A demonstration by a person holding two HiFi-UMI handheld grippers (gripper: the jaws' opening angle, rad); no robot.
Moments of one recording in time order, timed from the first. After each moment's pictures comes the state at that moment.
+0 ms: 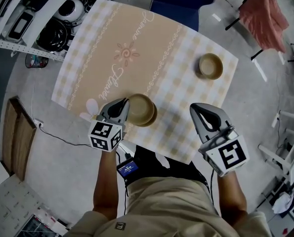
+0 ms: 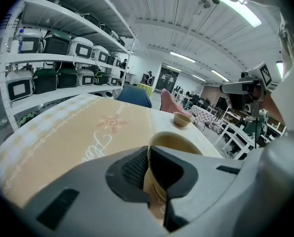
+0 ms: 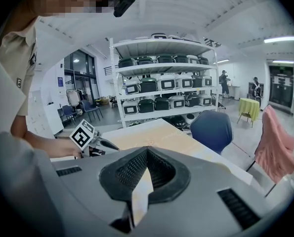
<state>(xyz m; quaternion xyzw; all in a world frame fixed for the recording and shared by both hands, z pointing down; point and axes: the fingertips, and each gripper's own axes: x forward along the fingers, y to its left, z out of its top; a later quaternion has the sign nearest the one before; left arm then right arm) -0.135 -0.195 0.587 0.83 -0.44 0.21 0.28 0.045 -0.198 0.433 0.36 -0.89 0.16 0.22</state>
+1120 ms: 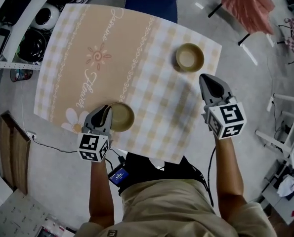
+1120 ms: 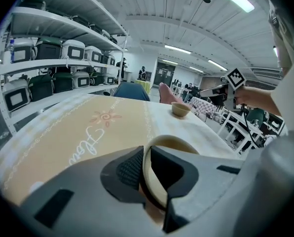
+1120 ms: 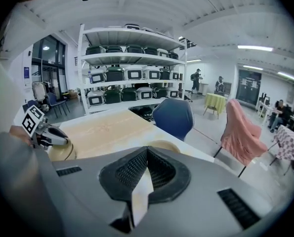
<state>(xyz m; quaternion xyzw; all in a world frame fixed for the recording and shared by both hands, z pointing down) -0.112 -0.183 0.615 0.83 -0.43 0.25 0.25 0.192 -0.270 0.527 0.51 -0.80 0.17 0.27</state>
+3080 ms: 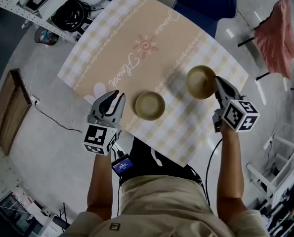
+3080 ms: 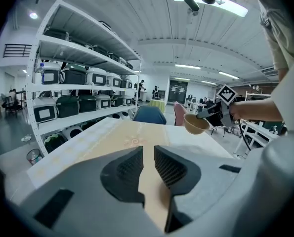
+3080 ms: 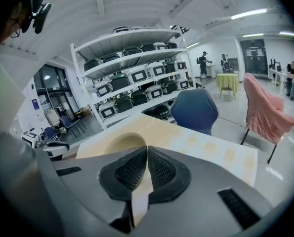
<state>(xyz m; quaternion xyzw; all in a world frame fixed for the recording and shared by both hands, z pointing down) -0.192 -0.173 0.526 0.80 -0.55 0.17 0.19 0.102 -0.300 0.521 0.44 -0.83 0.29 0.20</state>
